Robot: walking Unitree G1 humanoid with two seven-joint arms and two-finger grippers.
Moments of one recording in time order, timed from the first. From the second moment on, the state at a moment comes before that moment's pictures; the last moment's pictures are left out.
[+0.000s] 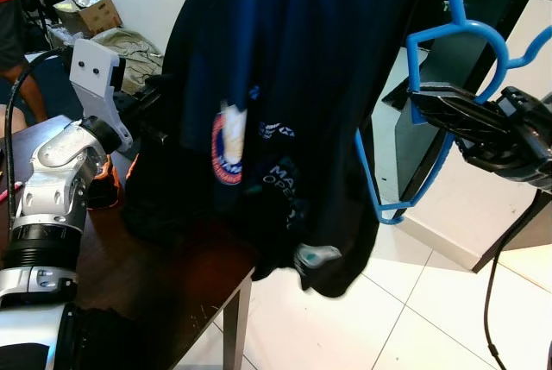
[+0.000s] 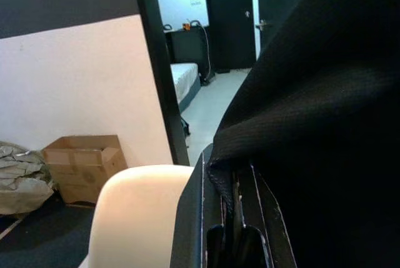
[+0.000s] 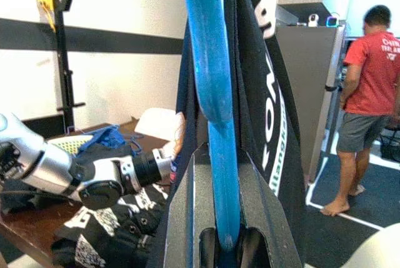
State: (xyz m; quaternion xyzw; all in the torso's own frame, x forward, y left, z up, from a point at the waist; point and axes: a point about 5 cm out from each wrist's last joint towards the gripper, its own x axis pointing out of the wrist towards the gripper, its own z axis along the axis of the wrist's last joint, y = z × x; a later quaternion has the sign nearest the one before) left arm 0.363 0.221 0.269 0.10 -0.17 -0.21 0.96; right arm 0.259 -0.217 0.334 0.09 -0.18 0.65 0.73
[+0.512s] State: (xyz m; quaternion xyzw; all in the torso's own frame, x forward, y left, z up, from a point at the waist) left arm 0.348 0.160 0.255 0.09 -0.16 -0.37 0.91; right arm 0.260 -0.202 0.340 0.08 -0.22 0.64 0.73
